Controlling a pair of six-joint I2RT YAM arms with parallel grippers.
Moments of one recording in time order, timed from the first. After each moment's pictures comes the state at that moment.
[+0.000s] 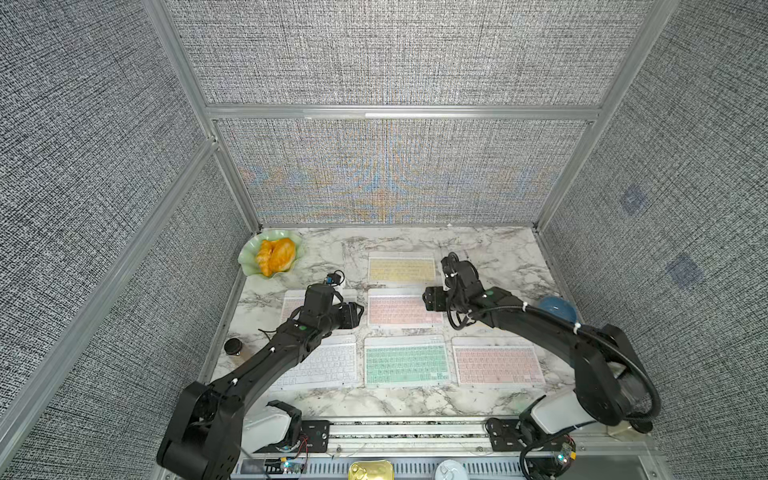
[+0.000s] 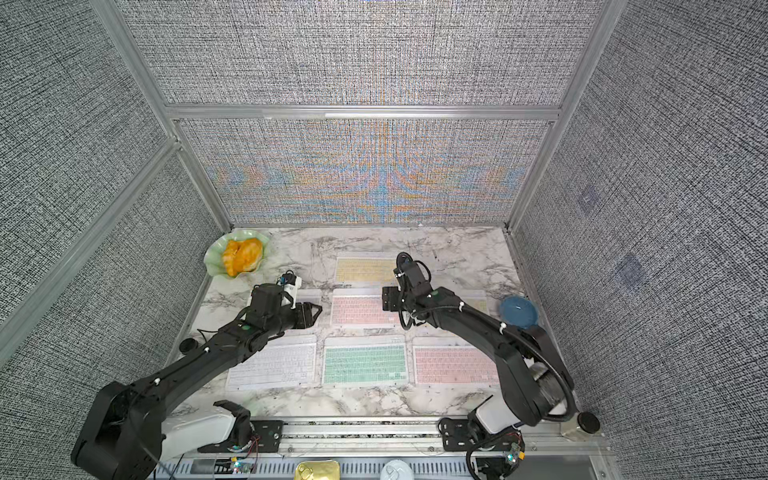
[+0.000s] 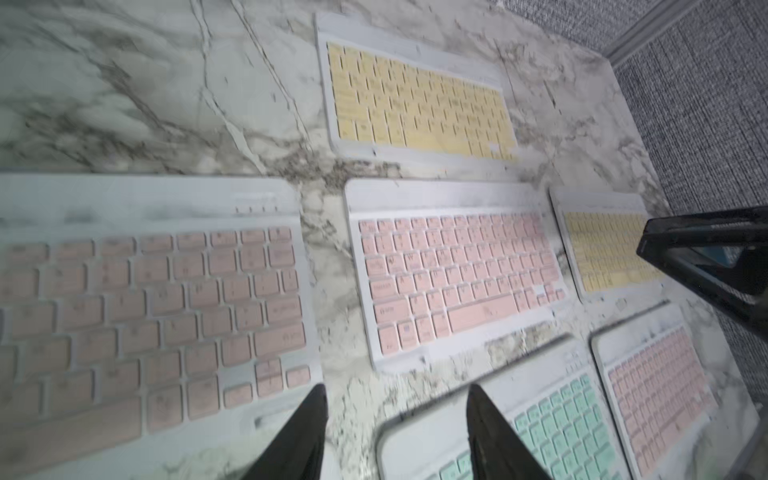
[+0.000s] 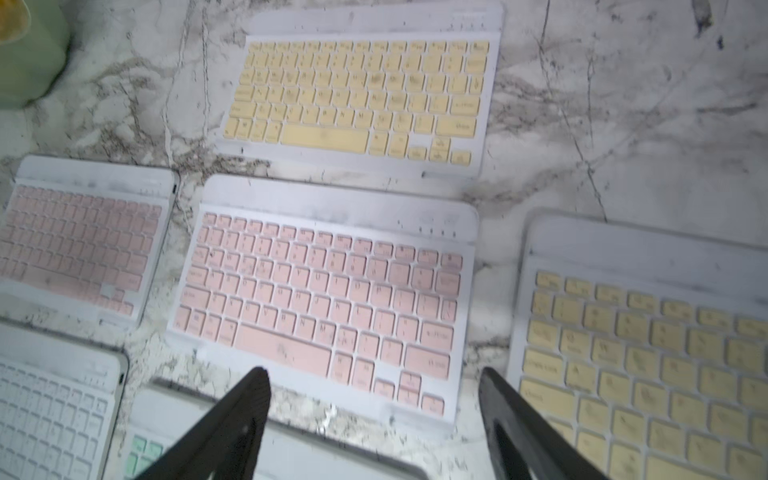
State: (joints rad) left arm -0.45 1.13 0.56 -0.14 0.24 -0.46; right arm 0.62 1.46 0.94 -0.35 0.09 0.45
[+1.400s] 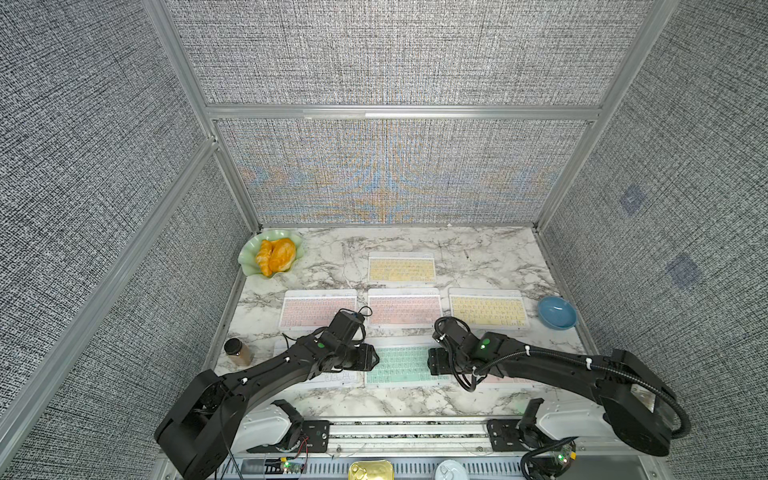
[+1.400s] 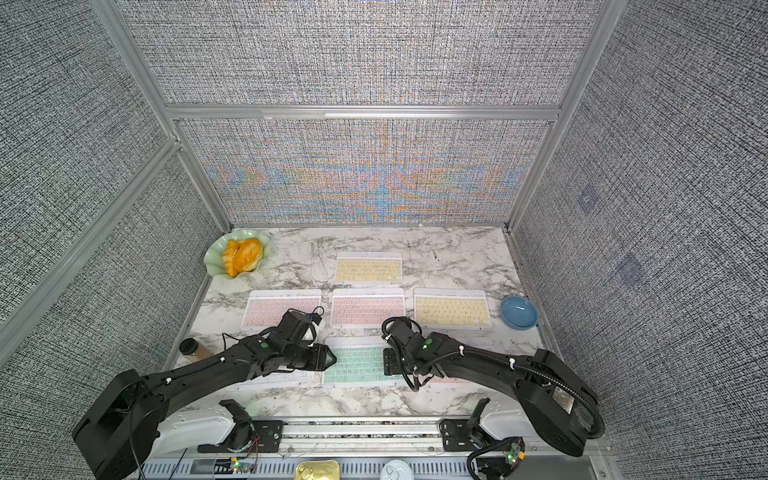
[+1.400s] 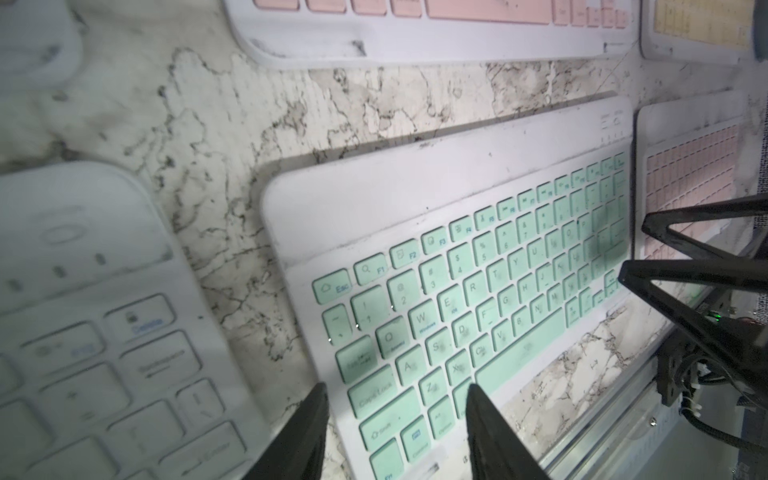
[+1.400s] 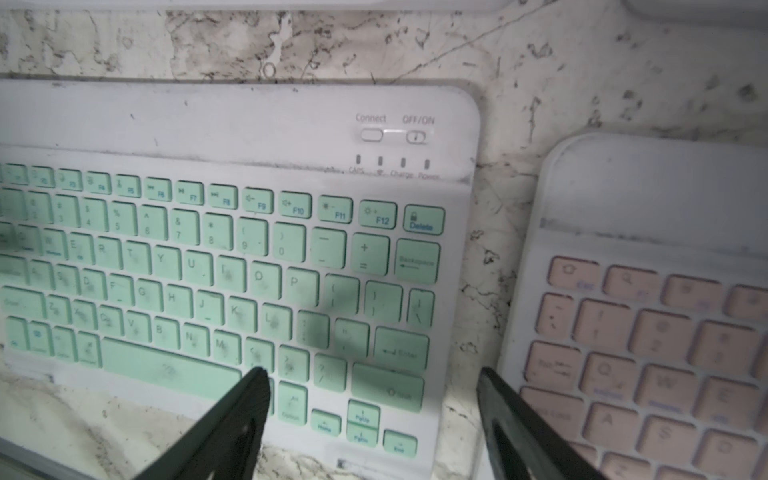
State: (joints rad) left arm -0.71 1.22 0.49 -0.33 0.31 -0.59; right arm 0.91 1.32 0.65 -0.51 0.07 0.80
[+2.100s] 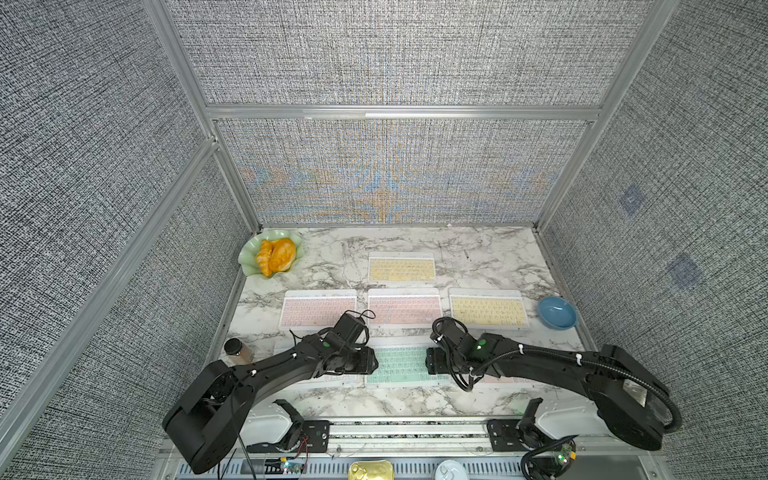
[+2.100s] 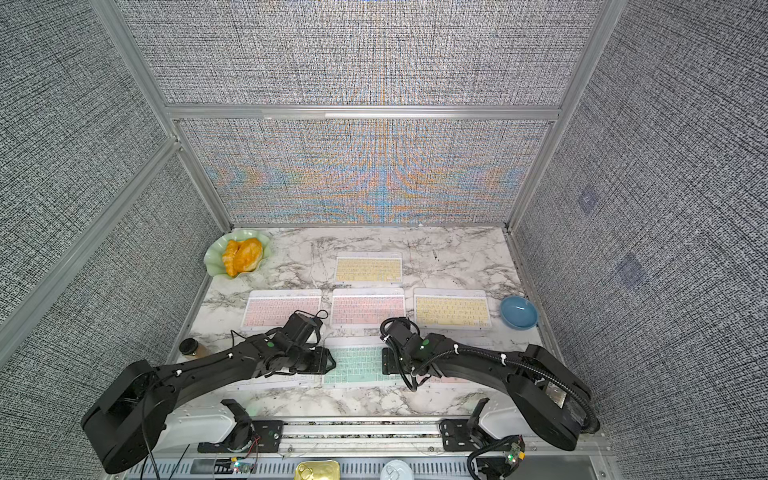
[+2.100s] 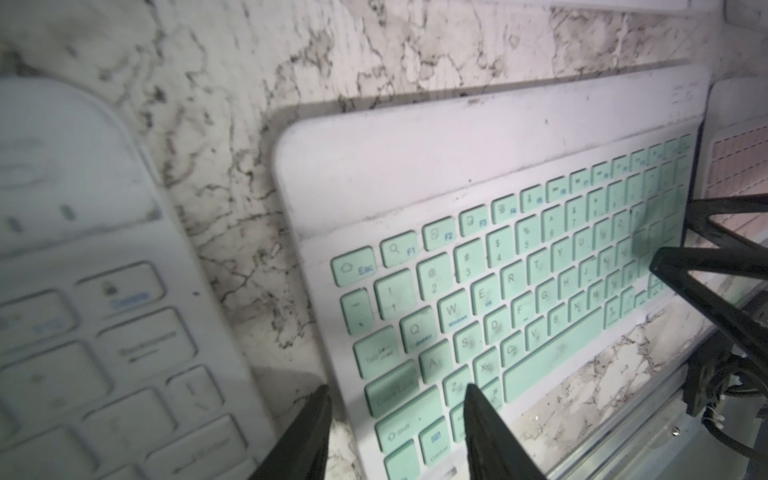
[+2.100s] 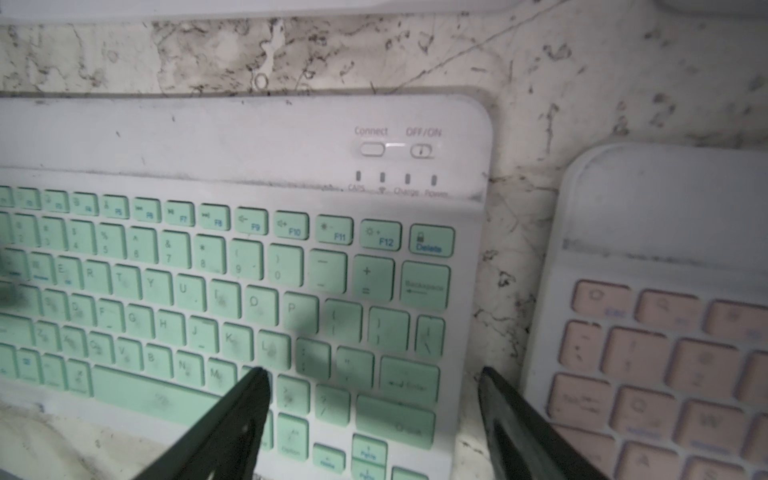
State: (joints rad) left arm -0.74 1.27 0.51 -0.36 0.29 -0.62; right arm 0.91 1.37 0.63 -0.45 0.08 0.83
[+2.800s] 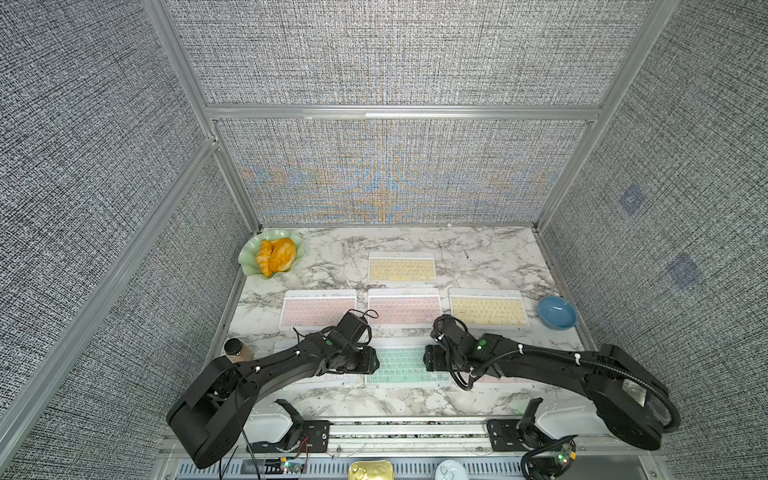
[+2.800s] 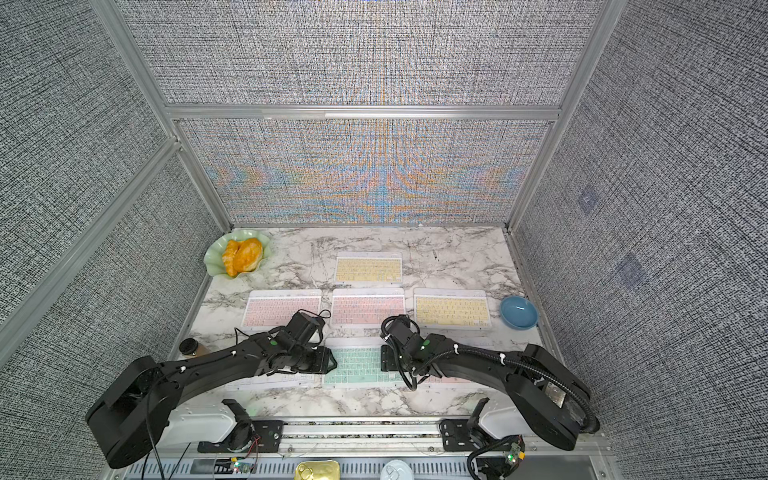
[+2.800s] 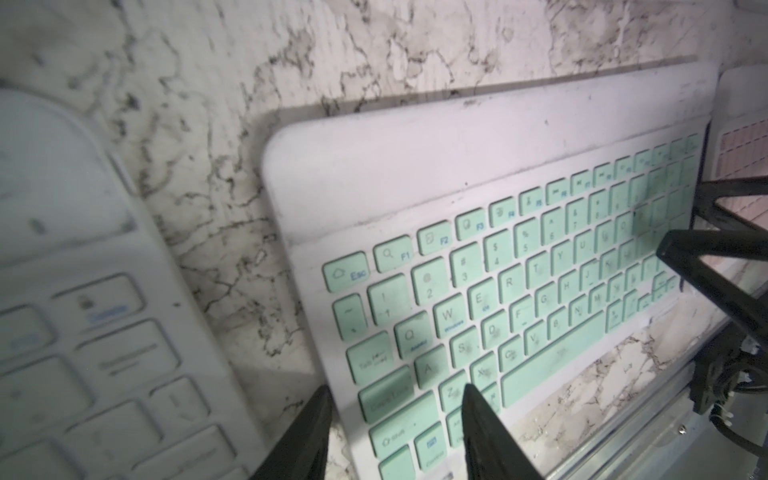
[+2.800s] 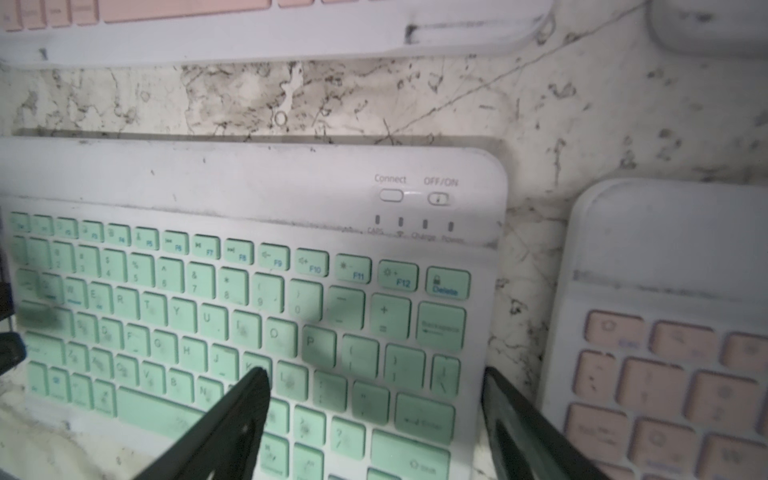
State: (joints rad) left arm -0.75 1.30 0.53 -0.36 0.28 -0.62; right arm 0.90 1.35 0.61 -0.39 0.04 0.83
